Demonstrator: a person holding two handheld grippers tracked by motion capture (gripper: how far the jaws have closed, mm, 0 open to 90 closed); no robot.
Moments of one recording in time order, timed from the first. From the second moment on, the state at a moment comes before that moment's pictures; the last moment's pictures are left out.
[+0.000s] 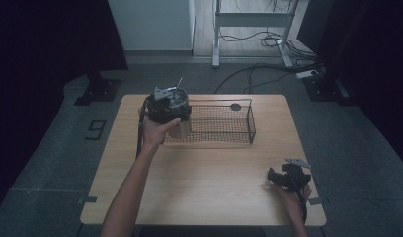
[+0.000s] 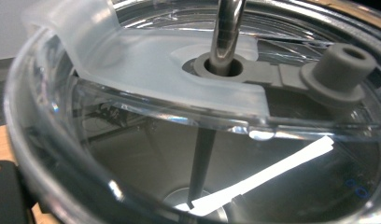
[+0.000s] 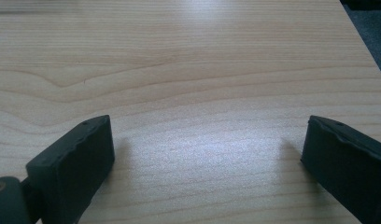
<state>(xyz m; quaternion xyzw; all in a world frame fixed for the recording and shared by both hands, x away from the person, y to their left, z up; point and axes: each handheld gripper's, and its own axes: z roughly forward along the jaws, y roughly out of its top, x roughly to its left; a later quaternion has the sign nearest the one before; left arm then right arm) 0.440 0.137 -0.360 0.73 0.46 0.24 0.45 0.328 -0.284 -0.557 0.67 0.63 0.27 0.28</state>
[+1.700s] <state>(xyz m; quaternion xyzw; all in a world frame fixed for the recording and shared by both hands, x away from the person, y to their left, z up) 0.522 0.107 -0.419 0.72 0.51 0.26 0.39 0.327 -0.284 -0.556 0.67 0.63 0.28 0.28</state>
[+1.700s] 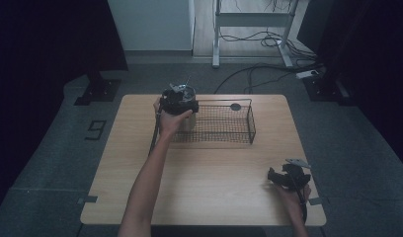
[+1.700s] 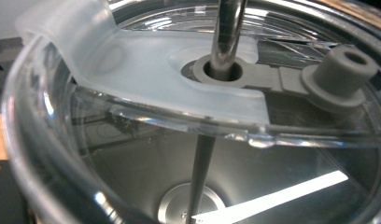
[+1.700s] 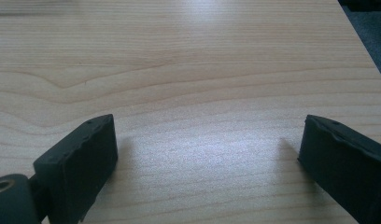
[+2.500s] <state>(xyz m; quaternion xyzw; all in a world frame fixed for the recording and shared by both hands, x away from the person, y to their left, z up) 0.525 0.112 -0.459 0.73 0.53 0.25 0.37 0.327 -0.284 -0.556 0.67 0.63 0.28 0.28</state>
